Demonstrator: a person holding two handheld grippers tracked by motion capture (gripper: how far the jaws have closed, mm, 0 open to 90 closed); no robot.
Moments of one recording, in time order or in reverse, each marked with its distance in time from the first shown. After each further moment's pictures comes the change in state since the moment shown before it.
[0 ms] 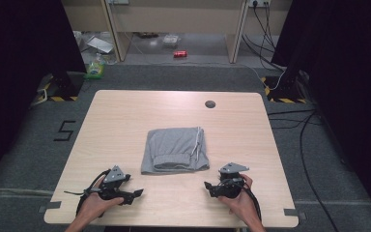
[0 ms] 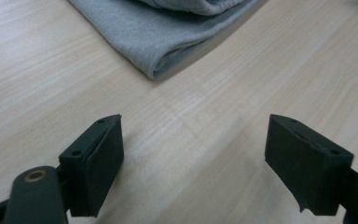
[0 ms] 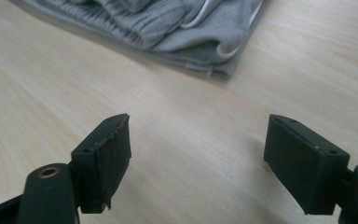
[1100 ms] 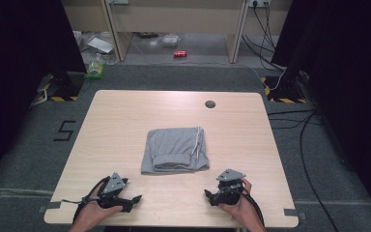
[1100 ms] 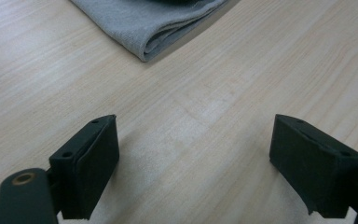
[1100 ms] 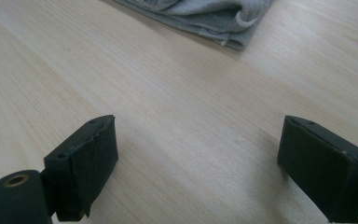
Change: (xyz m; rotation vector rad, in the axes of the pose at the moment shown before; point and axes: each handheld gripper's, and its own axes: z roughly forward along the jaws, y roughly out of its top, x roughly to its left) left arm -0.011 -0.012 -0.004 -0.003 0.056 0.075; right arm 0.009 -0.013 -0.001 0.035 -0.036 -0.100
